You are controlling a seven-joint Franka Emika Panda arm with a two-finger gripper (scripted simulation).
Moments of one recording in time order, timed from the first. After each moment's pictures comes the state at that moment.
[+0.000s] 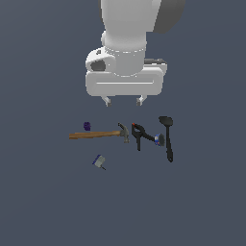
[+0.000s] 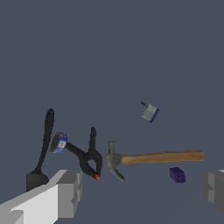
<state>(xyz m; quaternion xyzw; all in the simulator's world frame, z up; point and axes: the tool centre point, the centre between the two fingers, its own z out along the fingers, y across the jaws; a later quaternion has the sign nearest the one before) 0.013 0.003 0.342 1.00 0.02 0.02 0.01</state>
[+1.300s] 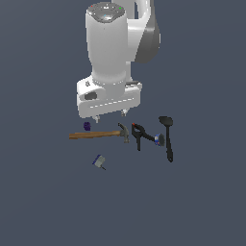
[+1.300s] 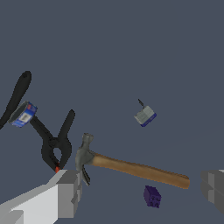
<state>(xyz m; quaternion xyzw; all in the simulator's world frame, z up) 0.006 -0.043 0.270 0.98 0.17 0.01 0.02</state>
